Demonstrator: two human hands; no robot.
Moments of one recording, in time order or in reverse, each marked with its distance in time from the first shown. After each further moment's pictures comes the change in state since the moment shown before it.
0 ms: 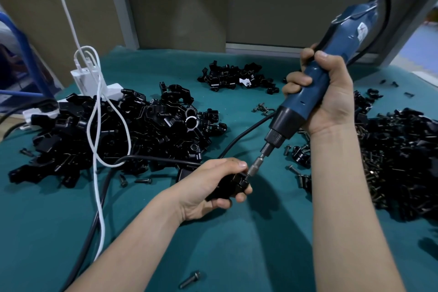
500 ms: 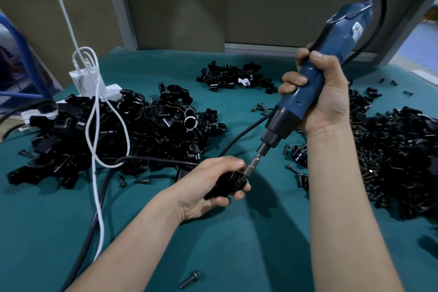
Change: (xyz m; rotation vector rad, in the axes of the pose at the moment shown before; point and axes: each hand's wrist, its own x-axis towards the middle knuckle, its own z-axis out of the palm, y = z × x) left_hand 0.000 0.000 0.000 -0.005 0.036 0.009; right_hand 0.000 0.004 0.003 0.027 -0.006 0.006
